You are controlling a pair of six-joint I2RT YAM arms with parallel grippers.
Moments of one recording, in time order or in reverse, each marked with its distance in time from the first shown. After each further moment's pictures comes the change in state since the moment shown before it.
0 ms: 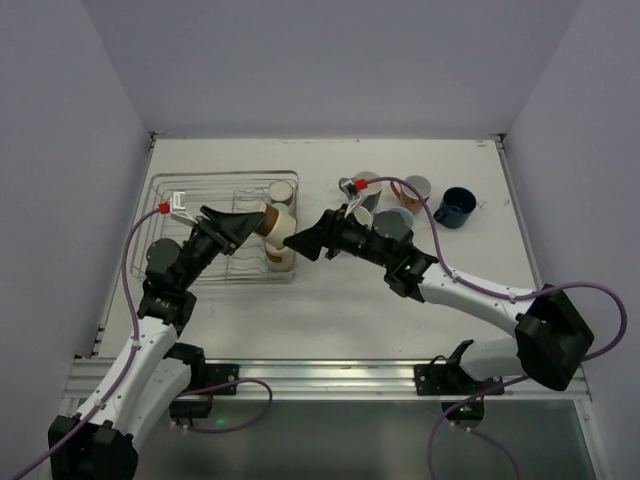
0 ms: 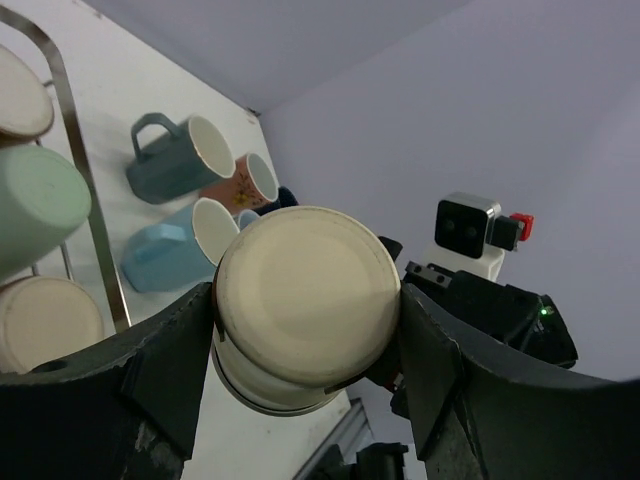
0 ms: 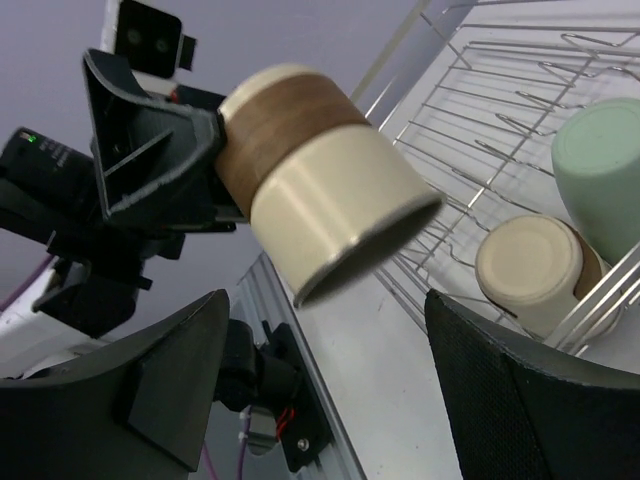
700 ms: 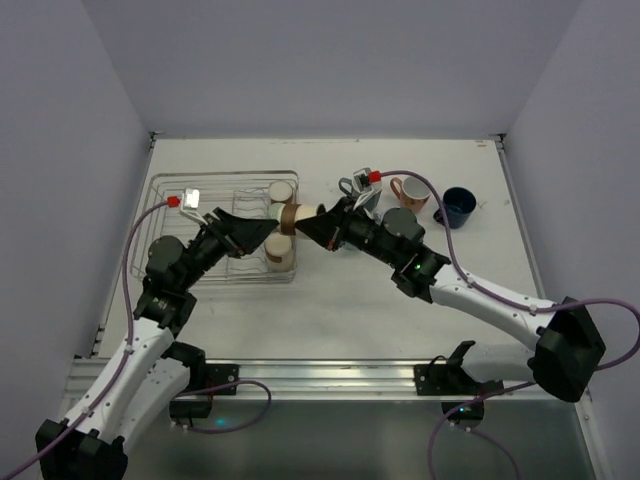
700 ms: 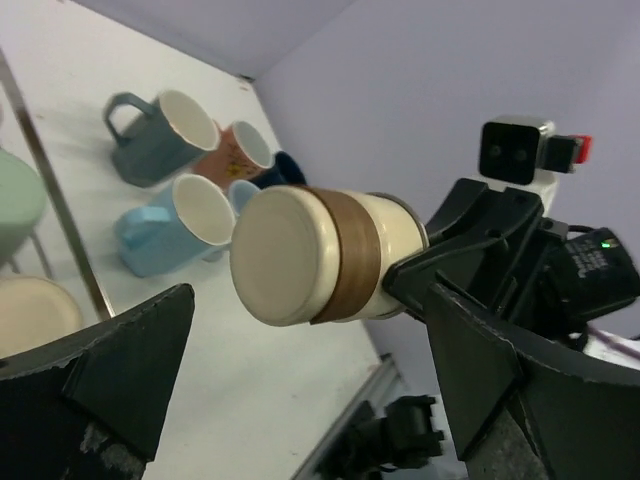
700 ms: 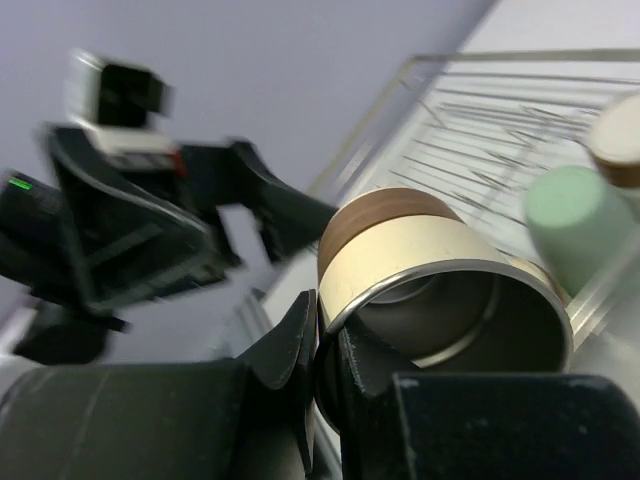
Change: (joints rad) left arm -0.109 -0.028 0.028 -0.051 0.022 0.100; right arm 0.017 -0.060 0.050 -0.001 0.091 0.005
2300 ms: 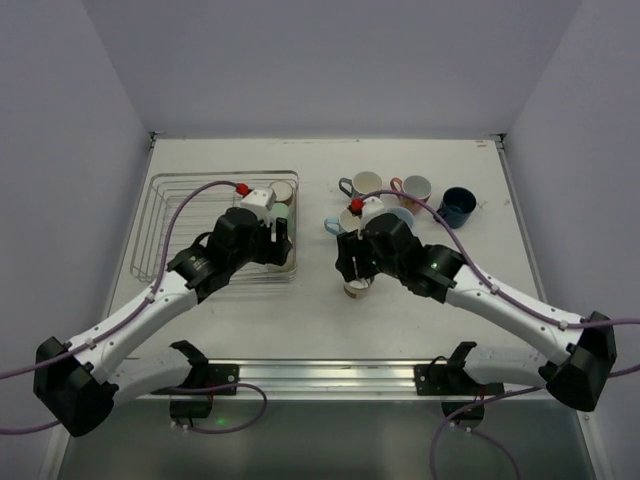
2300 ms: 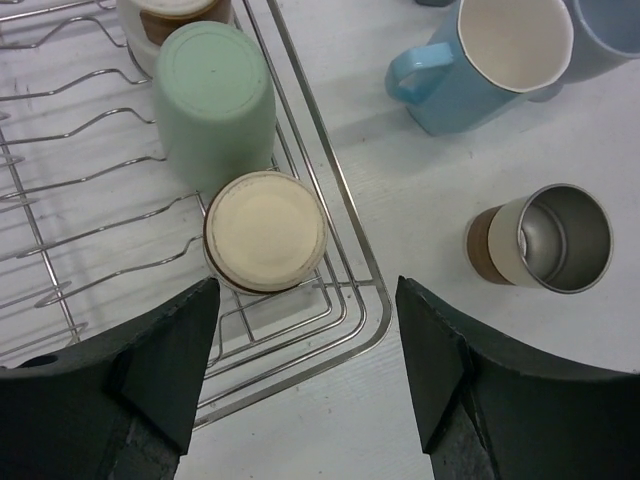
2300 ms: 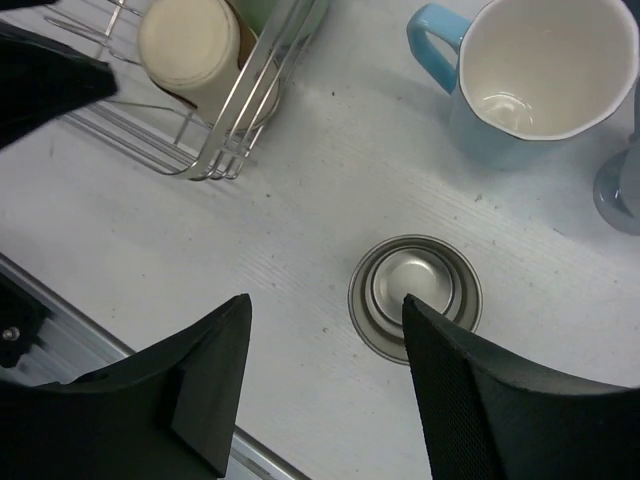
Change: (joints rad) left arm -0.322 0.332 0.344 -0.670 -0.544 0.679; right arm 0.049 -0.040 0.180 -1.032 0.348 -0.405
